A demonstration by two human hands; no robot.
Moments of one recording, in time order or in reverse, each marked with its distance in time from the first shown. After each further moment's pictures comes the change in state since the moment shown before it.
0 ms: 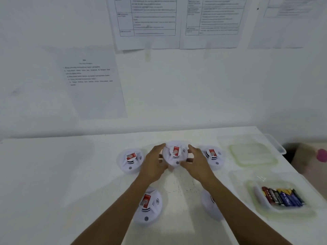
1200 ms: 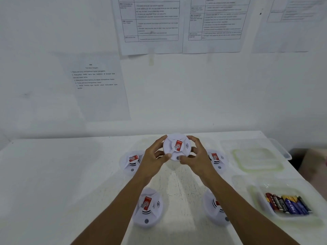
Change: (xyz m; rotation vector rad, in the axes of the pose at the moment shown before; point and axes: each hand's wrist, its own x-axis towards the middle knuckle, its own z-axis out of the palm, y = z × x) left_hand -0.006 0.039 -0.020 -0.347 0.037 -0.011; right_hand 0.011 -0.015 -0.007 0.324 -0.027 -0.124
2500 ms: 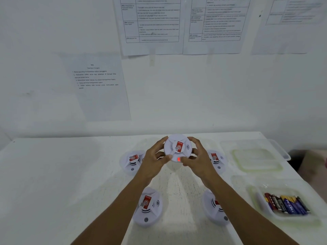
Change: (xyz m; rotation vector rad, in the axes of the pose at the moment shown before) left_hand -0.006 0.002 0.003 -0.014 -0.002 0.004; right_hand -0.002 0.006 -0.003 -0.016 -0.011 -0.023
